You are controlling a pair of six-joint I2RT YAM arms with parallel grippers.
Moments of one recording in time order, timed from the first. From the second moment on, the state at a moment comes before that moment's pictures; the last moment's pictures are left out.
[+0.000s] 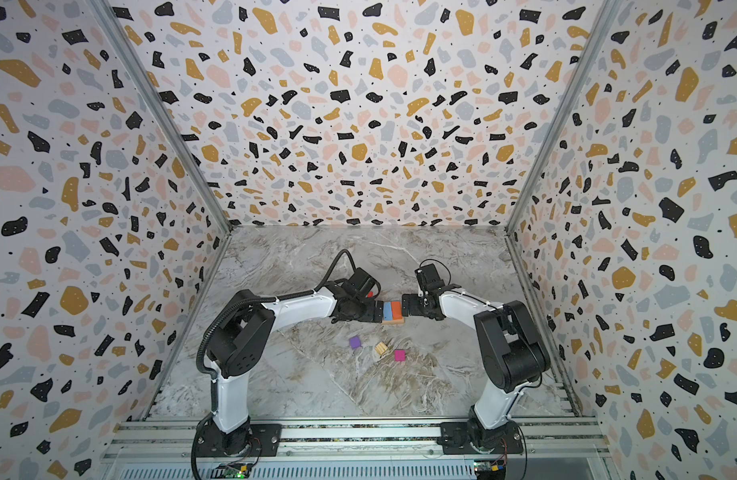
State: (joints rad) left arm -0.76 1.99 1.34 -0.47 -0.01 -0.57; right arm 0.38 1.71 0.97 -0.34 -0.04 0.34
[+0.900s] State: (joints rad) left arm -0.75 2.04 1.41 -0.50 -0.07 -0.56; right arm 0.40 1.71 0.97 -0.34 -0.04 0.33
